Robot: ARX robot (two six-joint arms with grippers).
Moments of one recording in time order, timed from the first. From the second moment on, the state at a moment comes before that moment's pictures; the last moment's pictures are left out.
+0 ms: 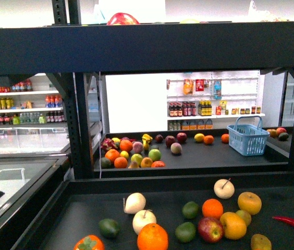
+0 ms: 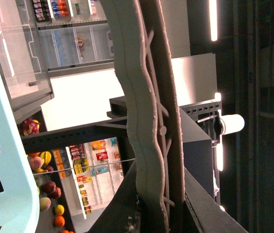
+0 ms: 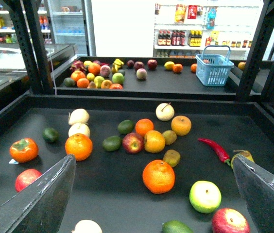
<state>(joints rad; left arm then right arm) 0.51 1.92 0.98 1.33 0.26 -1.55 0.00 0.00 0.02 0.00 0.00 -0.01</state>
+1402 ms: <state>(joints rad) 0.55 1.80 0.97 0.75 0.30 -1.26 0.00 0.00 0.02 0.00 0.00 -0.01</state>
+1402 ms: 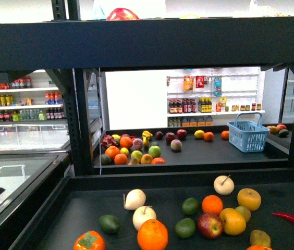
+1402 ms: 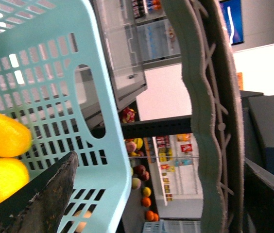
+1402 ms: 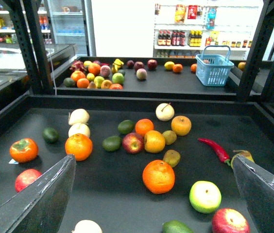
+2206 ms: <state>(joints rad) 0.37 0.80 0.66 0.08 0.28 -0.18 0.00 0.00 0.02 0.00 0.00 -0.01</state>
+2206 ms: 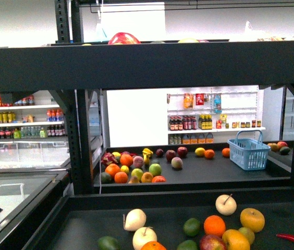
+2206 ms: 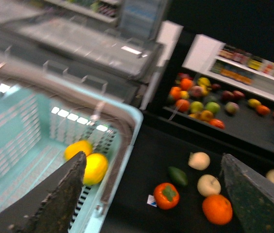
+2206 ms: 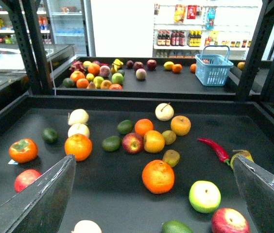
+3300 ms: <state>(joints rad) 0.00 0.06 0.07 -0.01 0.00 -0.01 0.00 0.00 0.02 0.00 0.00 -0.01</state>
